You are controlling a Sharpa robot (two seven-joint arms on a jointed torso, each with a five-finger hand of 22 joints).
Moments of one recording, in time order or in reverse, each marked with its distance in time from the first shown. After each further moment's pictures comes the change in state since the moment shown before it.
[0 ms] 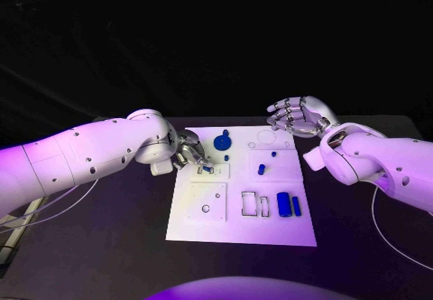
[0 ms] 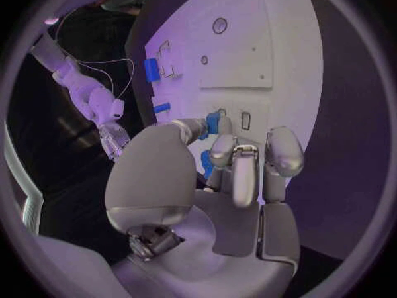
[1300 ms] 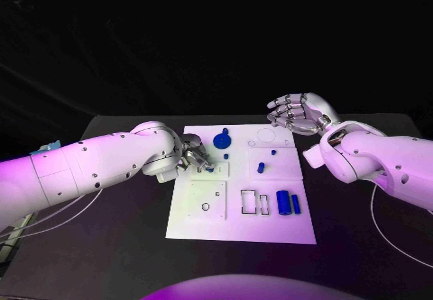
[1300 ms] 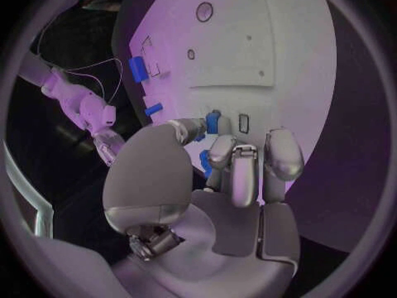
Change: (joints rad) left arm -0.051 0.011 -0.002 0.038 -0.121 -0.140 0.011; left_hand -0.038 -0.025 0.062 -0.046 -0.001 0.006 -0.005 0.010 0.001 0.023 -0.008 0.009 0.013 0.000 -0.007 0.000 0.000 0.000 0.018 -0.011 0.009 0.025; right arm -0.004 -0.005 -0.001 -0.002 0.001 -0.016 0.035; right_hand -0.004 0.004 -0.003 -0.003 0.028 0.000 0.000 0.002 -0.004 -0.004 0.004 0.000 -0.016 0.000 0.000 -0.018 -0.008 0.000 0.004 0.004 -0.011 -0.017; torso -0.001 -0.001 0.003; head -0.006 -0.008
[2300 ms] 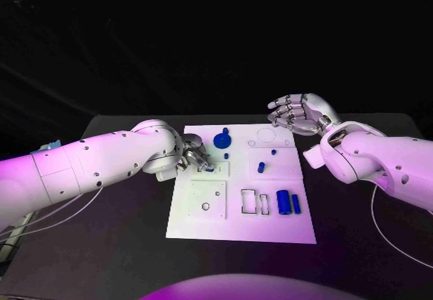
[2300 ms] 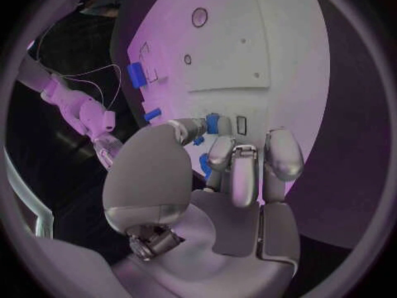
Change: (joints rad) left arm 0.002 0.008 0.004 -0.011 -0.026 0.050 -0.002; left_hand 0.000 0.000 0.000 0.000 0.004 0.000 0.000 0.005 0.000 0.016 -0.002 0.007 0.028 0.000 0.000 0.000 0.000 0.000 0.000 0.000 0.004 0.002; right arm -0.004 -0.001 0.000 -0.001 0.000 -0.001 0.000; right_hand 0.000 0.000 0.000 0.000 0.000 0.000 0.000 0.000 0.000 0.000 0.000 0.000 0.000 0.000 0.000 0.000 -0.001 0.000 0.000 0.000 0.000 0.000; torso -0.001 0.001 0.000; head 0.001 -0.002
